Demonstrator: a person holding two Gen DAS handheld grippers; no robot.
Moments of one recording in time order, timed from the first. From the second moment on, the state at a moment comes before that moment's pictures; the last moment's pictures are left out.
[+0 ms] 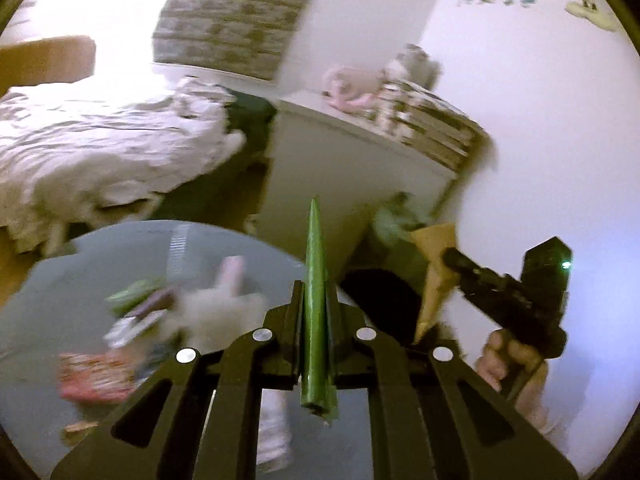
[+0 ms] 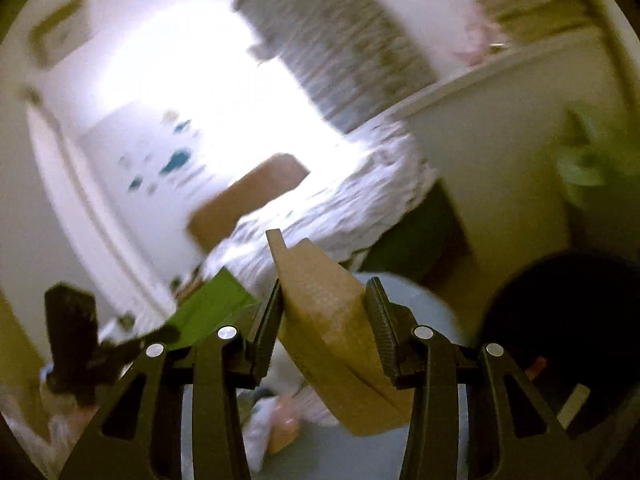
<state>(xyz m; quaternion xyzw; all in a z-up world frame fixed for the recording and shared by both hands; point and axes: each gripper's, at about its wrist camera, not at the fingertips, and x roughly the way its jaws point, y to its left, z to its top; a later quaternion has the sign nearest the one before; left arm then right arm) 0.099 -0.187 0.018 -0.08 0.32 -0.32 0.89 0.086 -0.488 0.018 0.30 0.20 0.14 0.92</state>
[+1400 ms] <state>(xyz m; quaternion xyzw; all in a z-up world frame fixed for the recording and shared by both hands) 0.123 -0.343 -0.043 -0.02 0.37 -0.34 0.87 0.113 -0.616 -0.099 0.40 0.22 -0.02 0.89</state>
